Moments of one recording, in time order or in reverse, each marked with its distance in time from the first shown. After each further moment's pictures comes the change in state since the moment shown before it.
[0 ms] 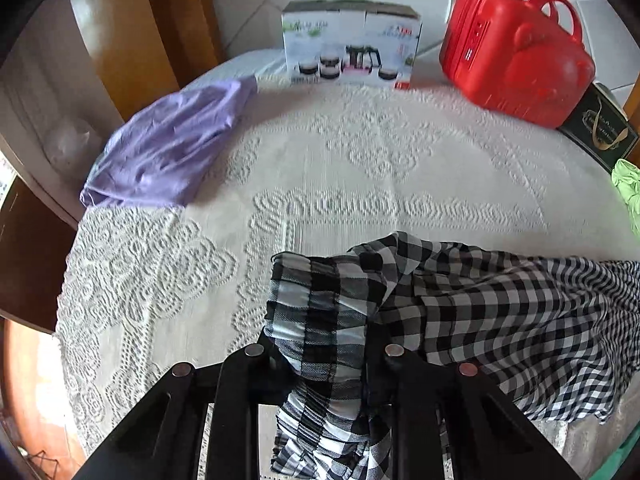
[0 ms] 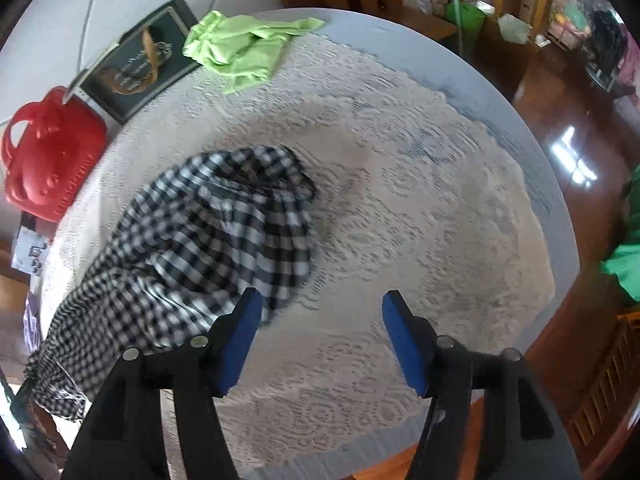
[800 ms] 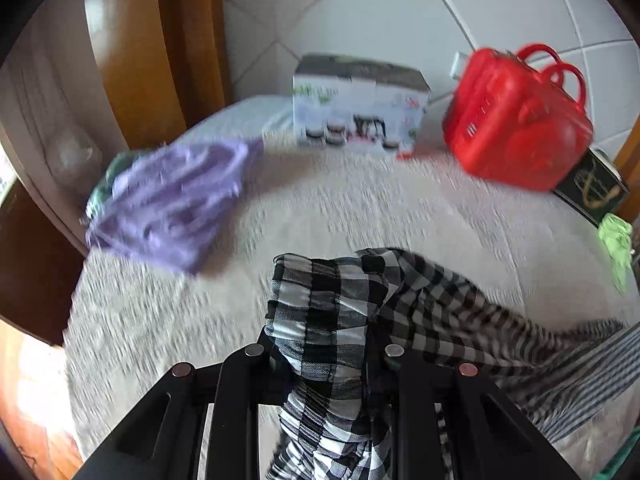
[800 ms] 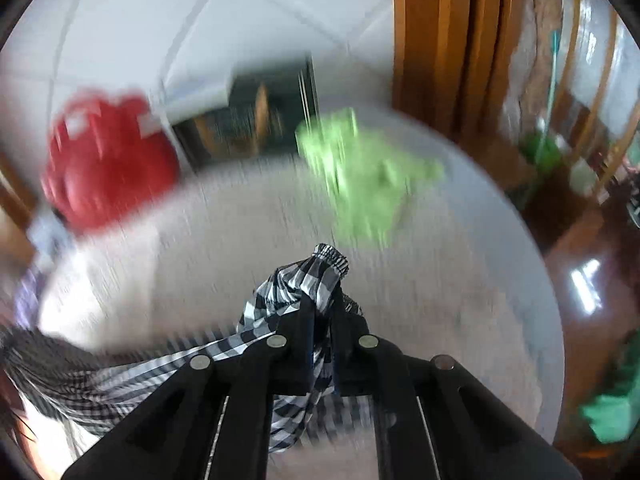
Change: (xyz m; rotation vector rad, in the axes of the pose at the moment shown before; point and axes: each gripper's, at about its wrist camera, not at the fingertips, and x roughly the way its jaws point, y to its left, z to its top) left arm -0.029 0.009 0.078 -0.063 -0.120 -0.019; right arm -0.043 0.131 0.146 -0.333 -0.257 0.065
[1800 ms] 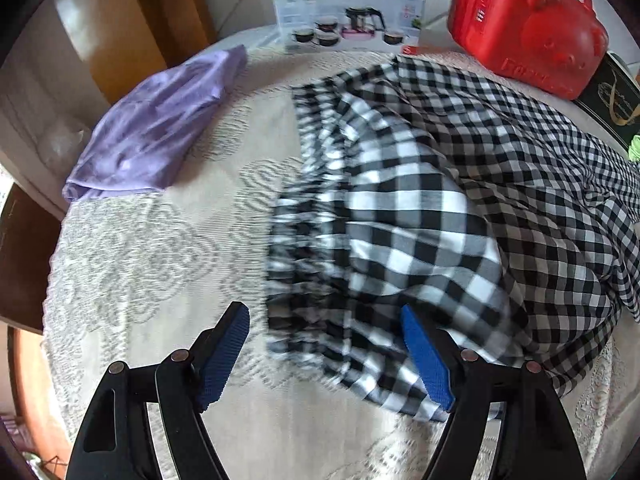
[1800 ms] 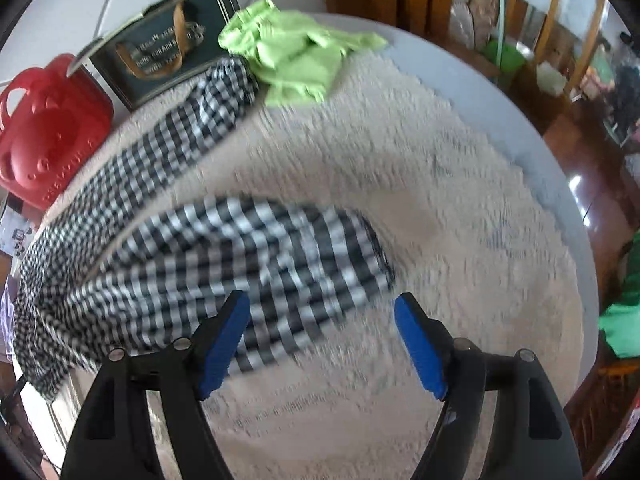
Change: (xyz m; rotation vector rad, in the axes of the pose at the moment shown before) left arm 0.080 -0.015 -0.091 0.105 0.162 0.056; right arm 0.052 -0.050 -0.149 0.193 0.250 -0.091
